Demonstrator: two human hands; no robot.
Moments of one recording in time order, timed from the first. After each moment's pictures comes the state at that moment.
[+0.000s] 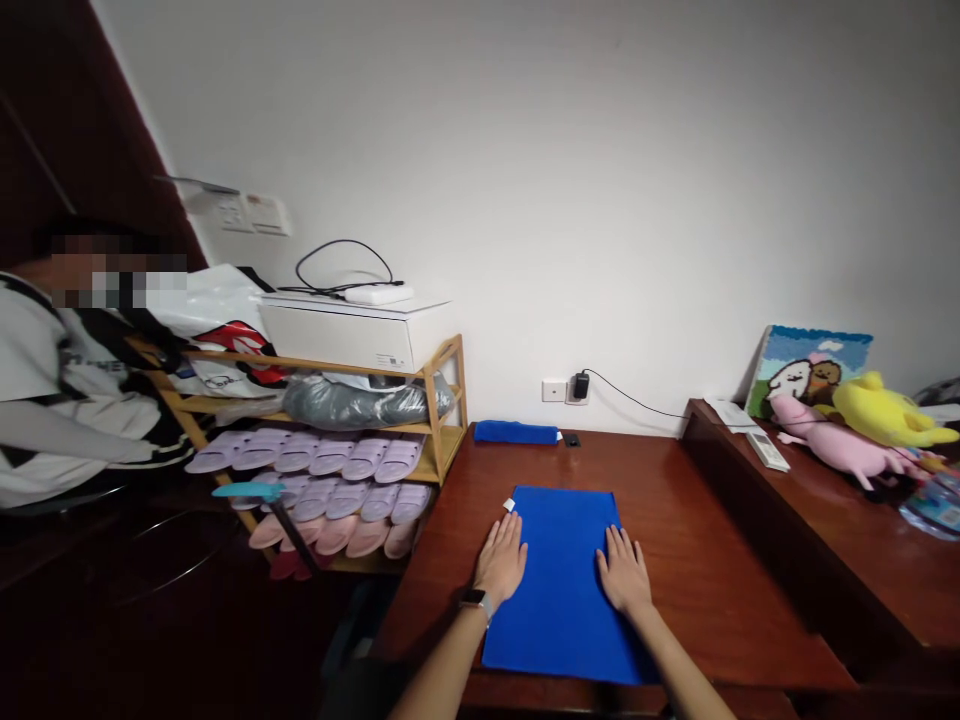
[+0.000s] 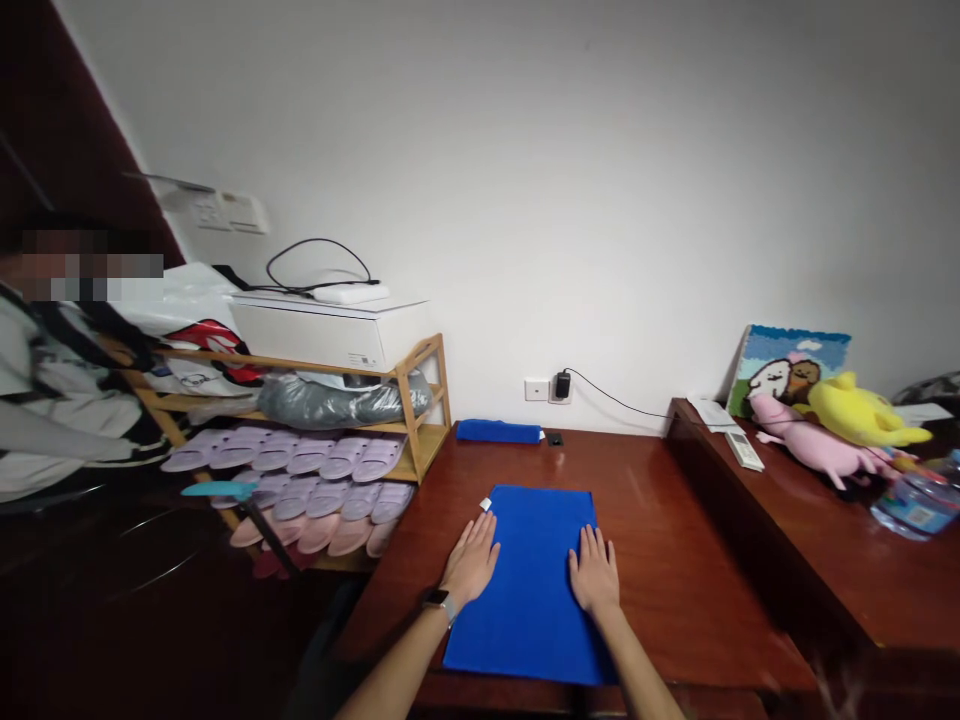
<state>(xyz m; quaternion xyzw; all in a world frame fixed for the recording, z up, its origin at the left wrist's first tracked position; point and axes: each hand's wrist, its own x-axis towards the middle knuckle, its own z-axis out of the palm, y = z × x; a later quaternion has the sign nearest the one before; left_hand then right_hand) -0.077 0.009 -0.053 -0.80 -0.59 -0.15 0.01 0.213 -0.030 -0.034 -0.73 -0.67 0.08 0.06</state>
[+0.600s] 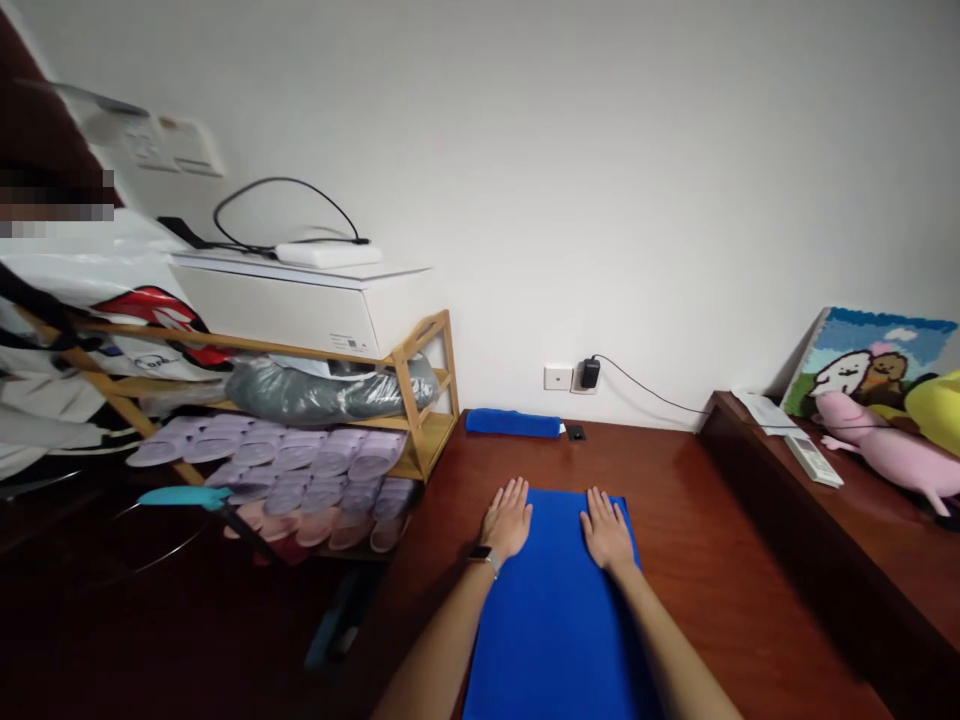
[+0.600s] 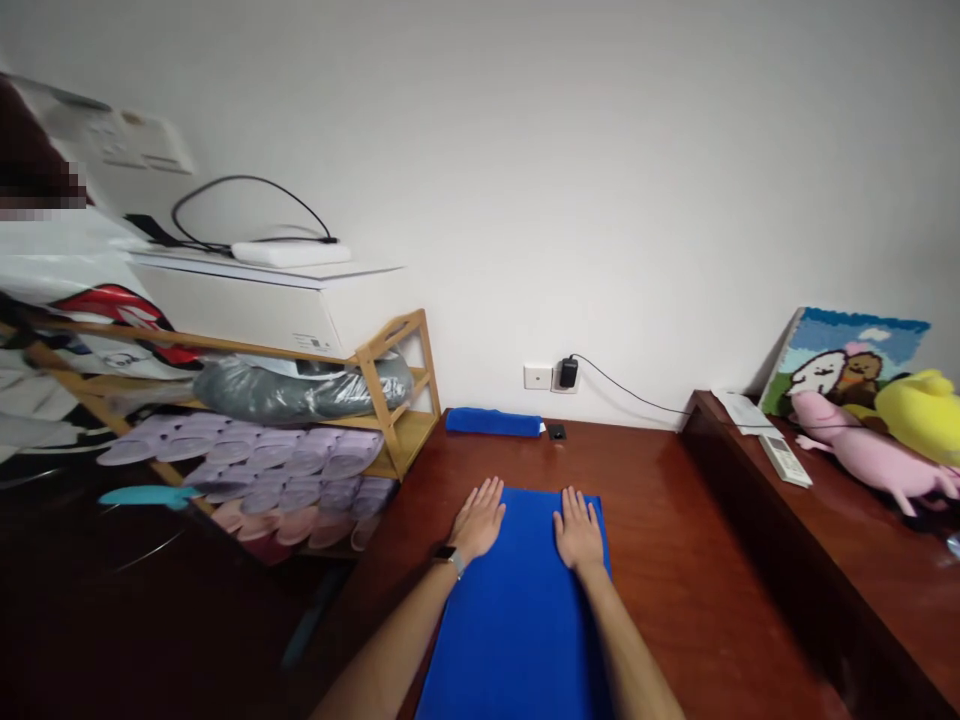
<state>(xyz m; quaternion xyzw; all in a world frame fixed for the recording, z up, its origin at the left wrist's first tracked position) -0.056 0.110 -0.058 -0.79 -0.59 -0.15 -0.02 0.197 0.077 -0.040 -0.69 -0.71 0.08 0.06</state>
